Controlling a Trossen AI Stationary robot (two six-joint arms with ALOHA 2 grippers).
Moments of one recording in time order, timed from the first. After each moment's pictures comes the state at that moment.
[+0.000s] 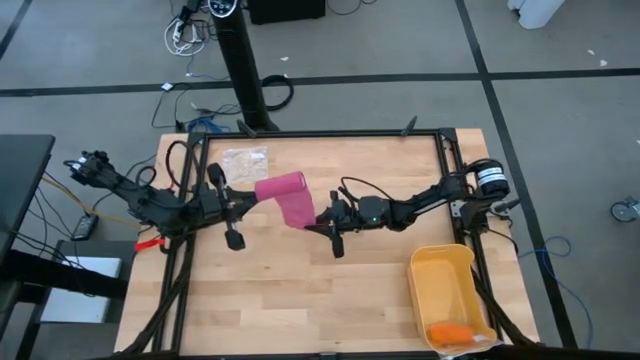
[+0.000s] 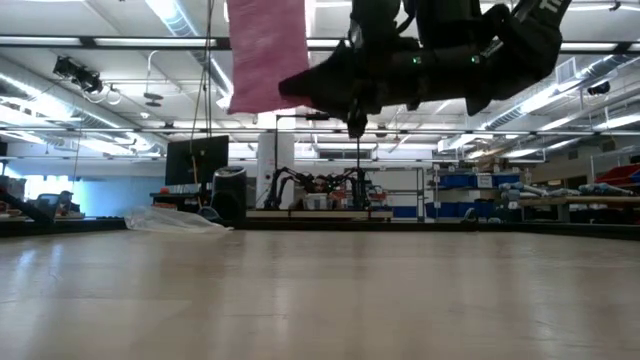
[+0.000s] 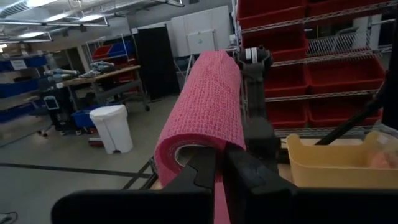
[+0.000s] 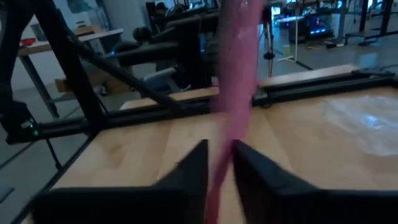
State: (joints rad) left arm -0.52 0.90 0.89 0.09 -0.87 0.19; right arm 0.09 1.83 0.80 0.96 0.04 0.19
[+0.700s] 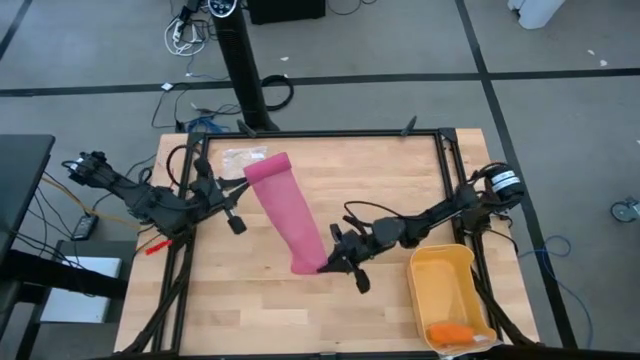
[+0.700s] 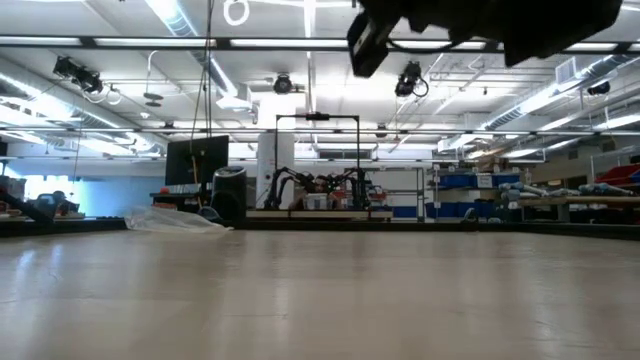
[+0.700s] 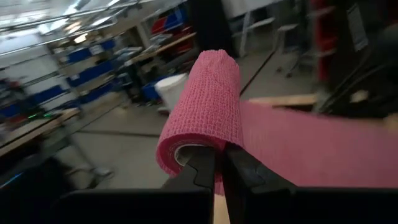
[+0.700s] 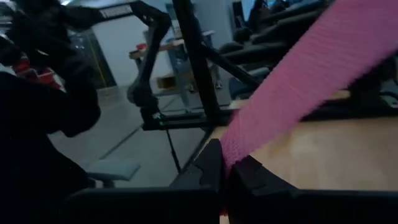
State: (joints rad) left arm -0.49 0.86 0.87 -0.14 -1.13 0.18; right arm 0.31 1.71 0.80 0.94 -0.11 0.27
